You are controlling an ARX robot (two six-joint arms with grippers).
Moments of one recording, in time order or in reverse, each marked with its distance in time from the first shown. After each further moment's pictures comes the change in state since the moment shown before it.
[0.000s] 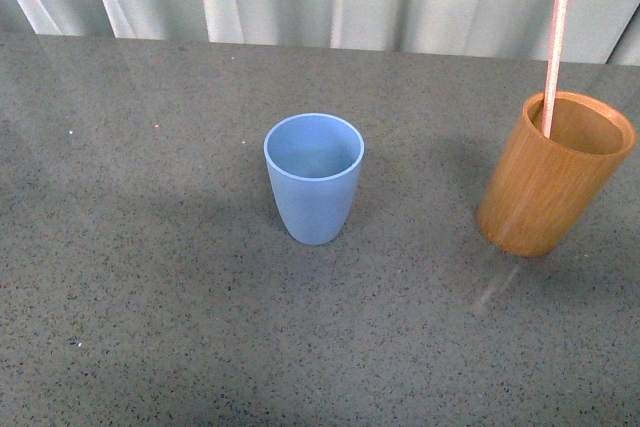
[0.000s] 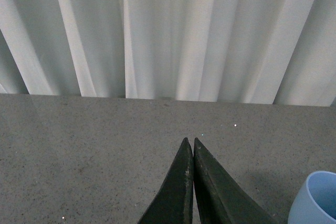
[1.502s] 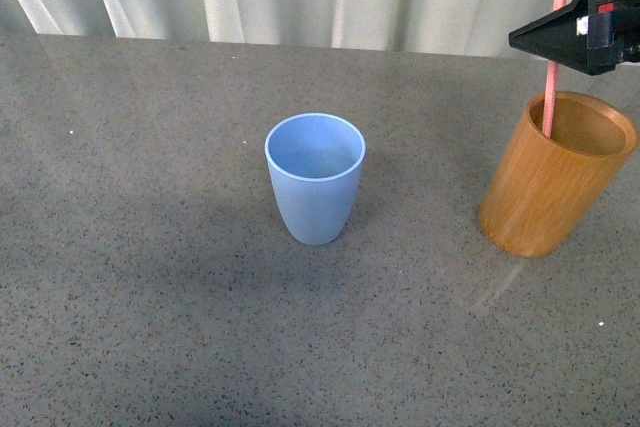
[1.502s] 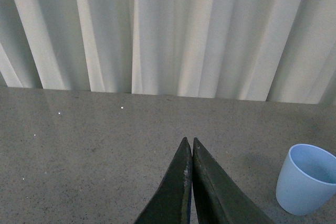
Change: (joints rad) left arm 0.077 -0.718 -0.142 -0.544 0.076 0.001; right arm 0.224 1.419 0.768 0.374 -0.350 -0.233
